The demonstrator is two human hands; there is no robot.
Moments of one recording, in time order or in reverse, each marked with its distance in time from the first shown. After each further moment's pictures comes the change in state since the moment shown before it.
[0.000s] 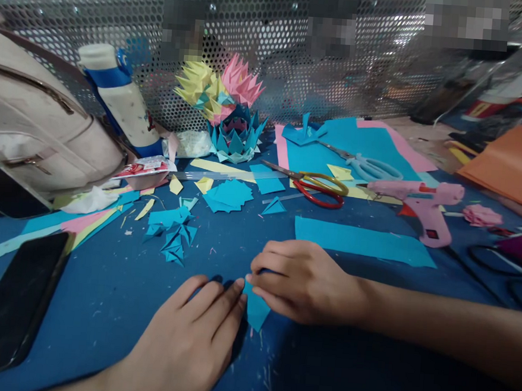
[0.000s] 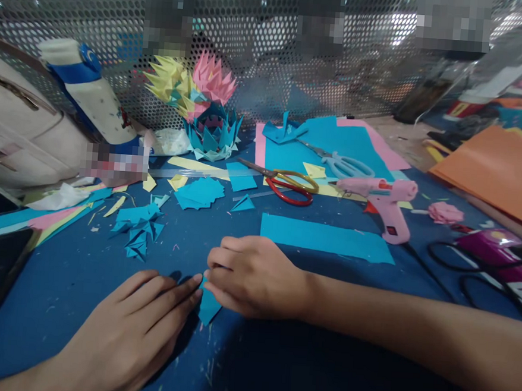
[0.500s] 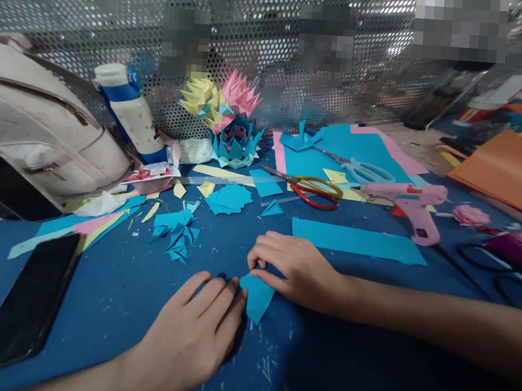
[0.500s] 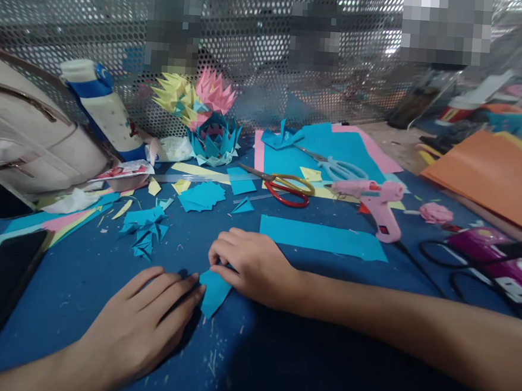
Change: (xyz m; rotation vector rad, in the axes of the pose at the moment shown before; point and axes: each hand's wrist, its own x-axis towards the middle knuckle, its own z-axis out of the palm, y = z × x) left_hand 0.000 0.001 0.003 0.085 0.052 0.028; right_hand 0.000 0.003 0.009 0.225 -0.054 0.339
